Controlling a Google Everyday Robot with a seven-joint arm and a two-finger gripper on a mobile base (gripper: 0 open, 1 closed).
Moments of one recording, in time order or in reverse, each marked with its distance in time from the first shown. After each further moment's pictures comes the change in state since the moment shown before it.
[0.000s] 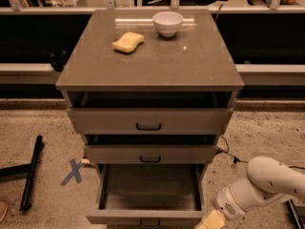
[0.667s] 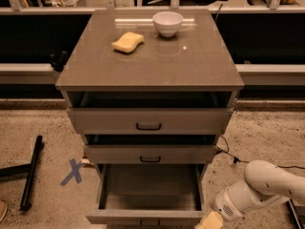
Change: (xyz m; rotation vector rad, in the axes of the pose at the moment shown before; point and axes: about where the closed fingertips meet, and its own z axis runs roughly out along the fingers) arm 0.008 -0.014 0.016 -0.019 -0.006 0.015
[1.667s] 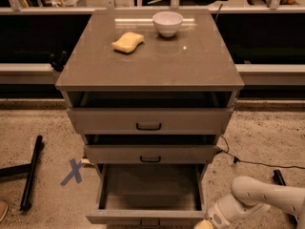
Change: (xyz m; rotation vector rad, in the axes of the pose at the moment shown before) arm 0.043 -0.072 0.099 -0.080 0.023 0.124
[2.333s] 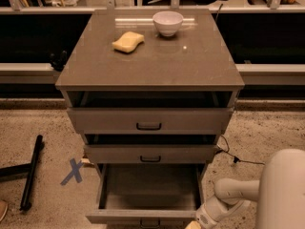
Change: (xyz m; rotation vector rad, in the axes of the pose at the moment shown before) arm 0.004 -0.043 0.062 0.028 0.098 0.075
